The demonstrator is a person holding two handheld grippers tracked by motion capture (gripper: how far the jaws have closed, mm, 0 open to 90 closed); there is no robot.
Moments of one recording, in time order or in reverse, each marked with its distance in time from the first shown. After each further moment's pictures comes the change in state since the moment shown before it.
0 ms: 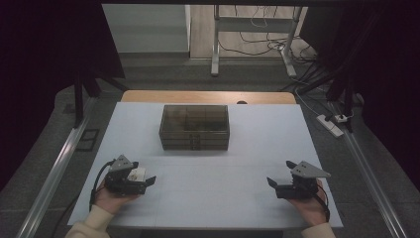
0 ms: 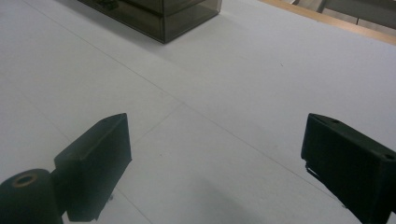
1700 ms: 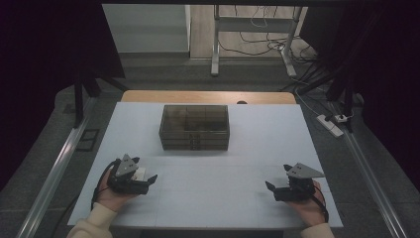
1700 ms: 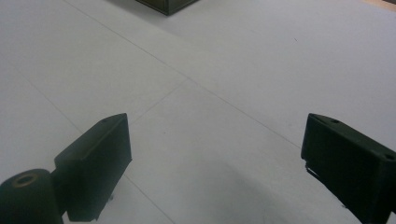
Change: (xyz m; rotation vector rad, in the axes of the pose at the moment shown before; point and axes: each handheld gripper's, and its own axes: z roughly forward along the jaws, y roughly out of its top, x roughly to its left) left arm -0.009 0.005 0.004 -0.021 0.118 0.193; right arm 0.002 -0.008 0.008 0.077 0.014 -0.008
